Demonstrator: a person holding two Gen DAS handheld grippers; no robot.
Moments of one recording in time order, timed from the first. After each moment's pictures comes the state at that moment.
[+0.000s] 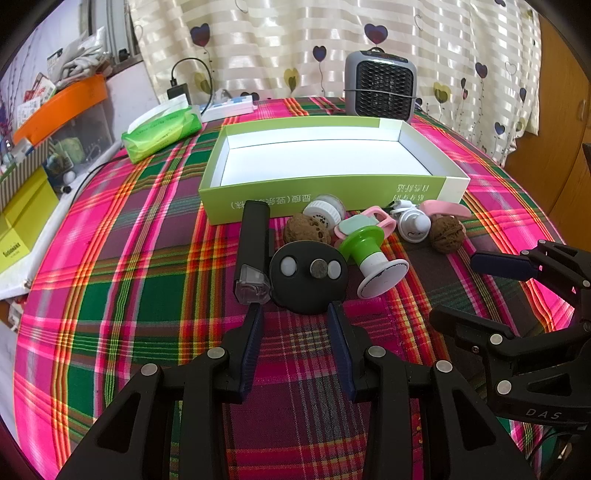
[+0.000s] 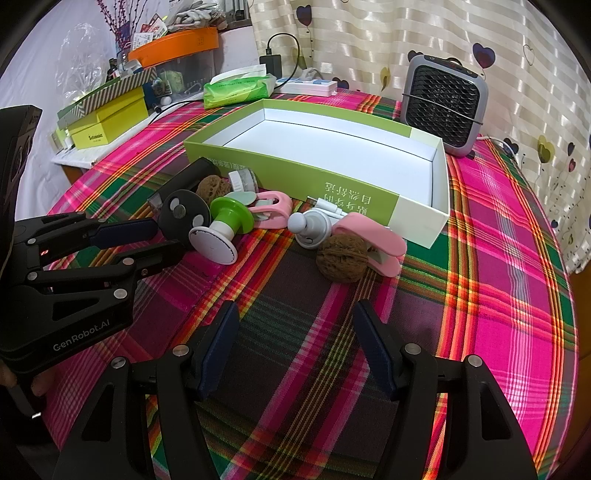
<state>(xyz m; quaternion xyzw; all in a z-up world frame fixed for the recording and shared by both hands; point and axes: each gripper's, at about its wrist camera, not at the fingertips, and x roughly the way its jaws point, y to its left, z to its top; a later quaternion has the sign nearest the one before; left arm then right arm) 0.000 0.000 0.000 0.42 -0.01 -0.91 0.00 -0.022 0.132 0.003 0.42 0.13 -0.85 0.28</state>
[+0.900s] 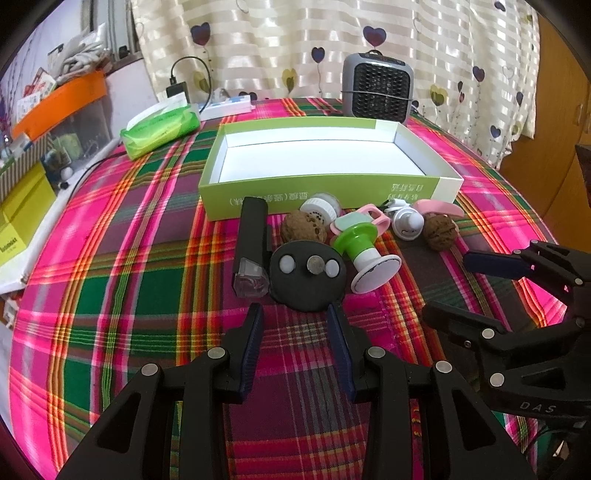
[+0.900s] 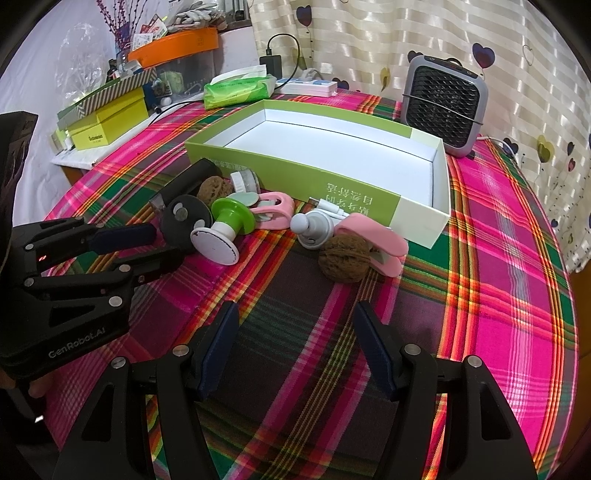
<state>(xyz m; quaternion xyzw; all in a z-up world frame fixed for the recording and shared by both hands) 0.007 -0.006 0.001 0.42 0.01 -0.91 -0.01 -0.020 0.133 0.002 0.42 0.13 -0.85 0.28</state>
